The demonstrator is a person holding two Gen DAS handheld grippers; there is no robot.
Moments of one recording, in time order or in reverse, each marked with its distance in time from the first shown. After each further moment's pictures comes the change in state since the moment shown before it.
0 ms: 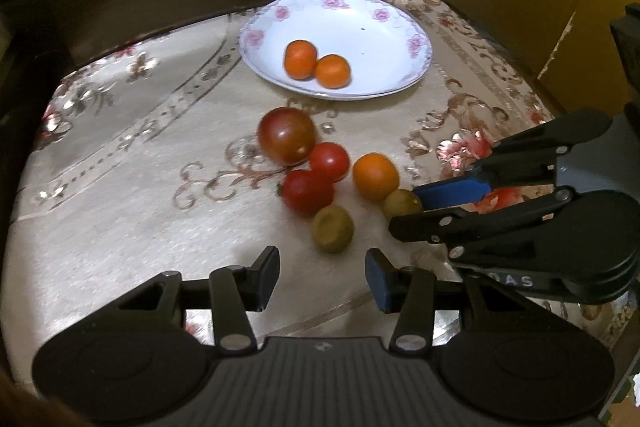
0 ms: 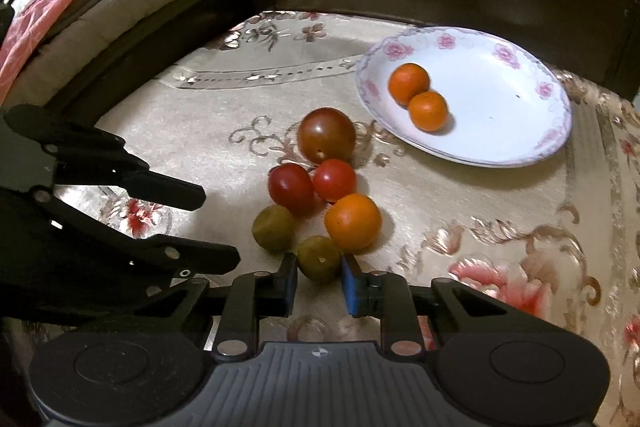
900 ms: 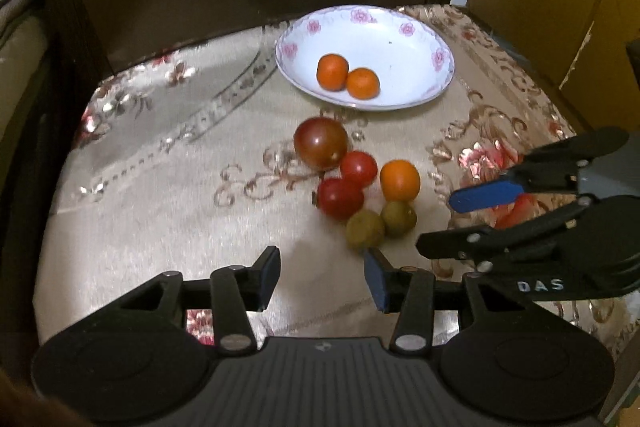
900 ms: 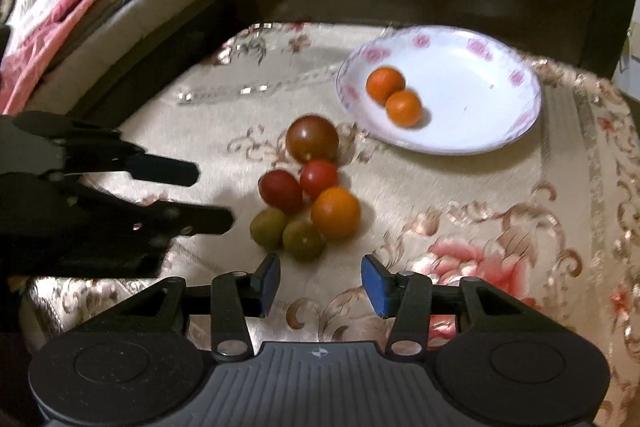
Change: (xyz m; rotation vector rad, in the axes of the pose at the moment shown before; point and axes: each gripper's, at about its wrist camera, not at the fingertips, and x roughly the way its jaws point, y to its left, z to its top) left arm -0.021 0.006 -0.006 -0.027 -0.026 0.083; right arm -0.016 -0.011 -0.006 0.064 -0.006 0.025
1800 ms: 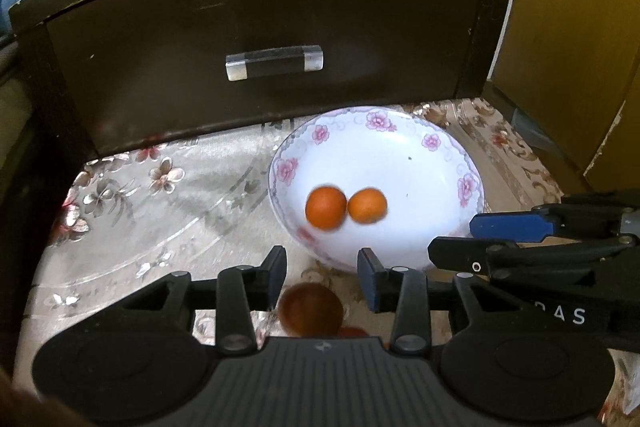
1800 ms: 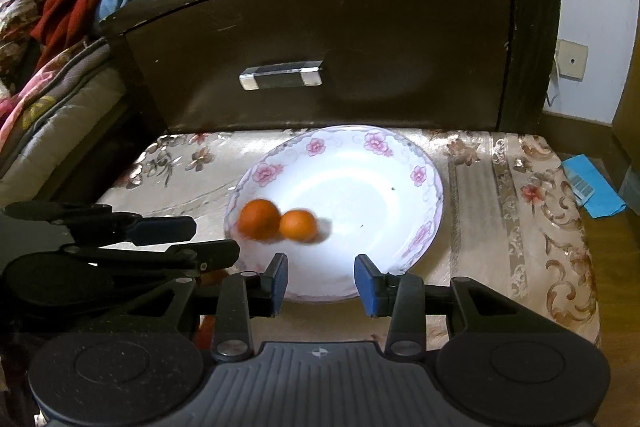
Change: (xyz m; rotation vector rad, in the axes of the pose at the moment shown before) left arm 0.035 -0.009 0.082 -0.075 -0.186 0.042; right arm -0.012 -0.043 0.056 0.157 -0.206 -0.153
